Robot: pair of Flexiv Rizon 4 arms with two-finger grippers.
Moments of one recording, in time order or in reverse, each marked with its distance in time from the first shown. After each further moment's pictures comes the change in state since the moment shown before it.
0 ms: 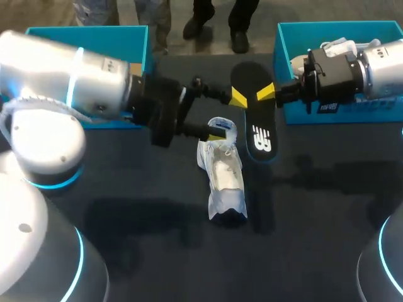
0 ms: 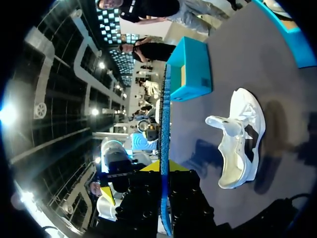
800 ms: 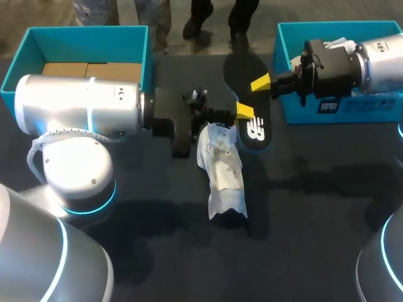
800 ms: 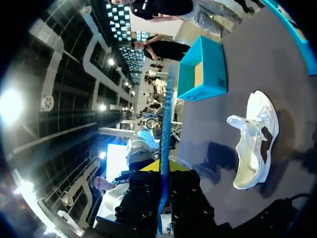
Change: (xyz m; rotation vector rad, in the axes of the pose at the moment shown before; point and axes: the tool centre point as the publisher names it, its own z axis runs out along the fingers) left arm -0.012 0.010 0.033 -0.098 -0.228 0.217; right arm 0.040 -0.010 0.007 0.003 0.070 -0.068
